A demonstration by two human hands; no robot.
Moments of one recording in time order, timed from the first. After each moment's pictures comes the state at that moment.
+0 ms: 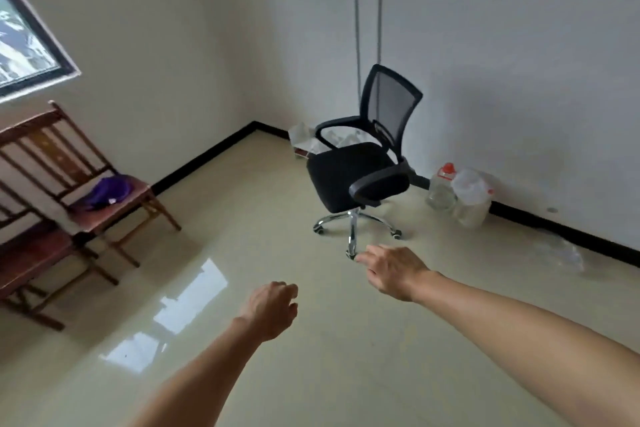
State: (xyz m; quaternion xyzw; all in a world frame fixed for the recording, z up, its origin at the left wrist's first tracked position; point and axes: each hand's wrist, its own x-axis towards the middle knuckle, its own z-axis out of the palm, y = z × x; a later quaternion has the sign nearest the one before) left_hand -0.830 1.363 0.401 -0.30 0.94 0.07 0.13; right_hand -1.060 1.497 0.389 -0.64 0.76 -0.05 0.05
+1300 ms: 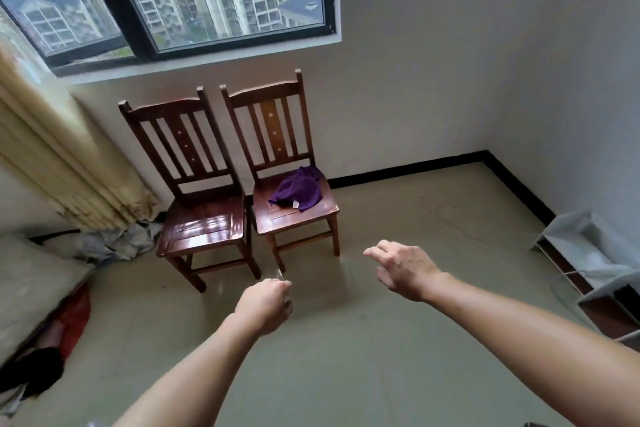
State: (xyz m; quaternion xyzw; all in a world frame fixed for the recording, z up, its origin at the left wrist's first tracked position) left_hand -0.614 0.570 0.377 -0.64 0.75 0.13 0.12; right_hand -0.898 0.526 0.377 -0.86 0.51 0.01 0.07
